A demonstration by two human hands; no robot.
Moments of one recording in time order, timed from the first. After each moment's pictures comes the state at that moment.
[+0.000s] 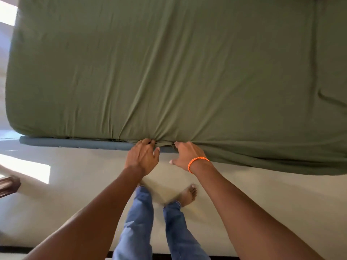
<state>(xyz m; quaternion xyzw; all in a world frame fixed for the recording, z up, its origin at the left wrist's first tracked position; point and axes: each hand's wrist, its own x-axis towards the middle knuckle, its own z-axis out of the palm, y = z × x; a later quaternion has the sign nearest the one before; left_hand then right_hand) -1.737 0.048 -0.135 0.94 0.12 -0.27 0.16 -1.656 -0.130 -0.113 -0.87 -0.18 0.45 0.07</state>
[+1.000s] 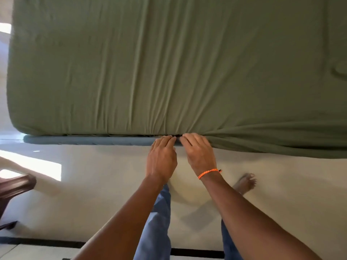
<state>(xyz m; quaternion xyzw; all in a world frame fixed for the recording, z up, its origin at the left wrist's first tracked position) -1.747 -0.049 -0.137 0.96 0.12 -0.13 0.21 -1.692 -0.198 -0.165 -0.94 -0.30 0.04 0.14</state>
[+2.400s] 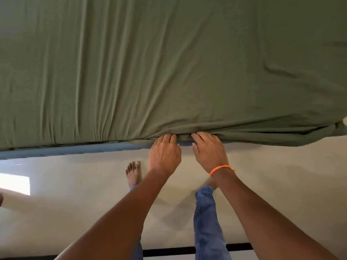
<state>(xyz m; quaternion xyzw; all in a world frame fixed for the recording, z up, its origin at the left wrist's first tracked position) -1.681 -0.221 -0.132 0.97 0.06 -0.16 0.17 -1.638 -0.402 -0.146 -0.96 -0.21 0.14 0.09</state>
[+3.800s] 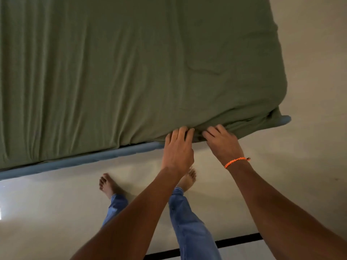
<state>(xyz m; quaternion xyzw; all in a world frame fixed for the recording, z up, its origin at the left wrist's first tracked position) -1.606 -0.490 -0.129 0.97 -0.05 -0.17 0.17 -1.574 -0.675 -0.143 -0.97 -0.24 0.07 0.00</state>
